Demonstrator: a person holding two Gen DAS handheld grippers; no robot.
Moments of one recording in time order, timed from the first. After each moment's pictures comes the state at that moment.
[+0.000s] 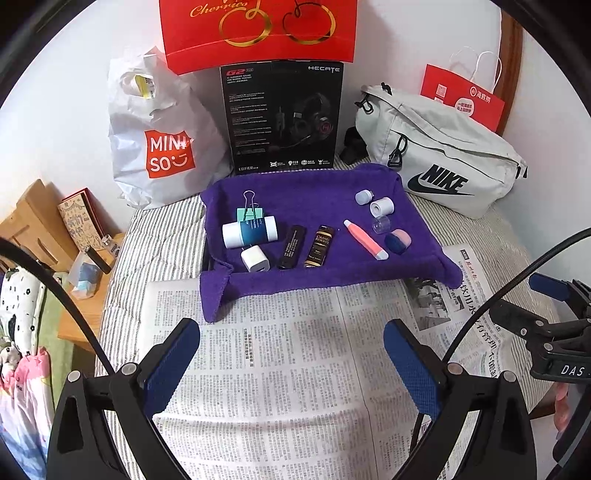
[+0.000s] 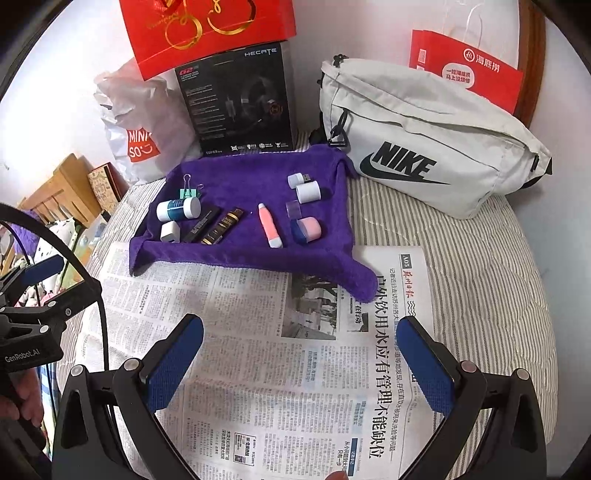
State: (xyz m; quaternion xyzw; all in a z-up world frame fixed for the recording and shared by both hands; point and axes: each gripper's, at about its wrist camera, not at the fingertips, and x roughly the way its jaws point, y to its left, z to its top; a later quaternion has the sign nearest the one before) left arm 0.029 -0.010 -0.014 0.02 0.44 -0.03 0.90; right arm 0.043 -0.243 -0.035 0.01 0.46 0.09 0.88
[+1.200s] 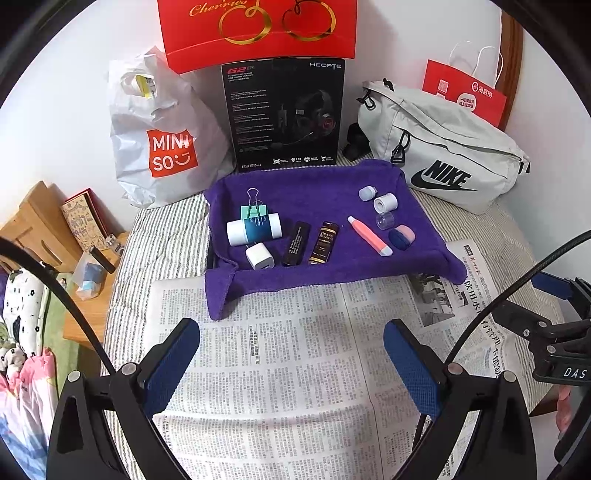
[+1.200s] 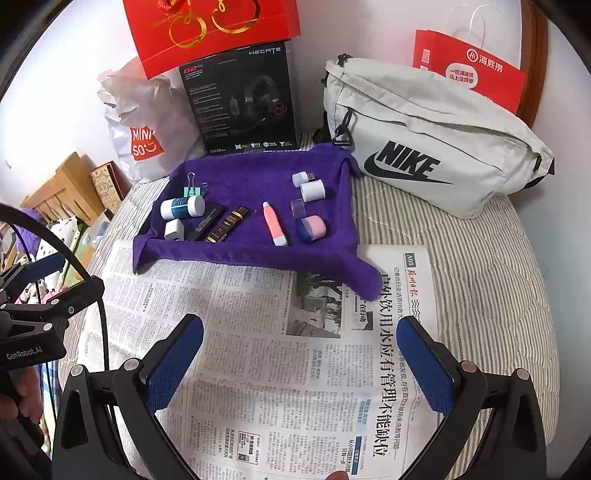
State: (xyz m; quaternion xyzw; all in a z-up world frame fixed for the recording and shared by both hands) left arm 0.029 -0.006 -0.014 0.03 0.45 -0.03 0.89; right arm 0.041 -0.239 -0.034 0.01 0.46 0.09 0.88
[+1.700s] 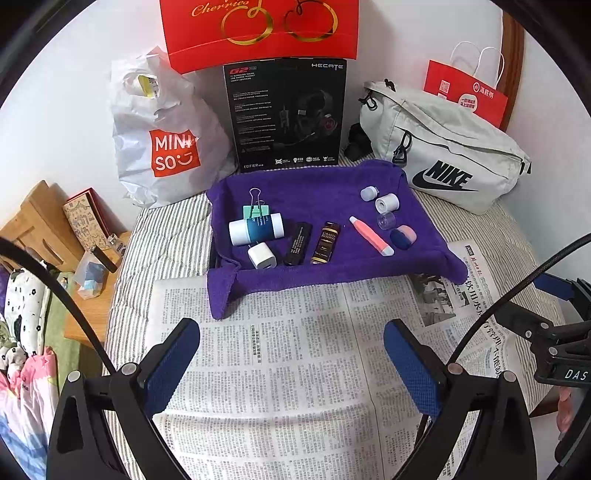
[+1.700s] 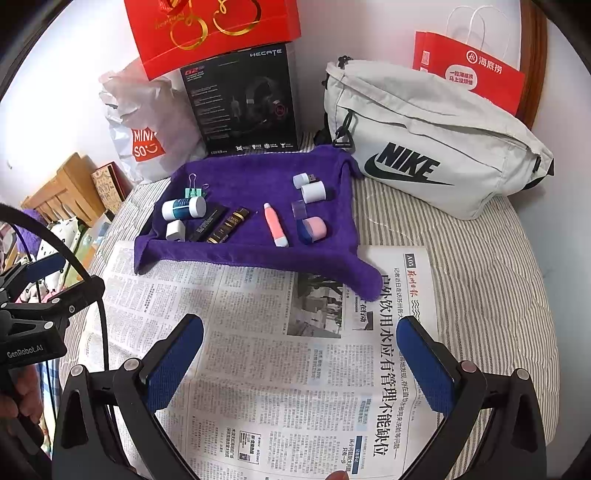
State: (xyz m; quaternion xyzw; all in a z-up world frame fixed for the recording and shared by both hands) left arm 0.029 -0.004 -0.013 0.03 0.45 -0.03 0.89; right arm 0.039 -0.238 -0.032 0.01 0.46 0.09 0.88
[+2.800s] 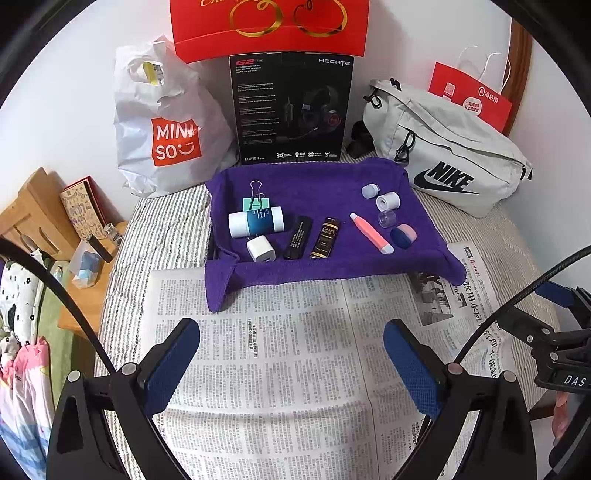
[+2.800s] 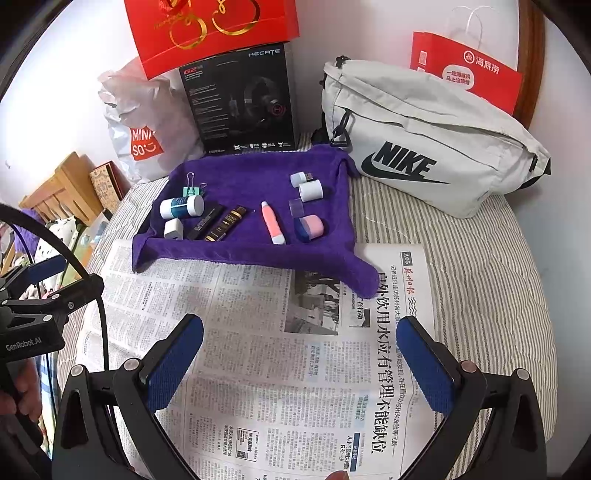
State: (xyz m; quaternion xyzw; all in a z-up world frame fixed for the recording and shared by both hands) left arm 0.030 0.000 -0.017 0.02 0.46 -0.03 0.89; right arm 0.036 -0.242 -0.034 0.01 0.46 0.09 0.89
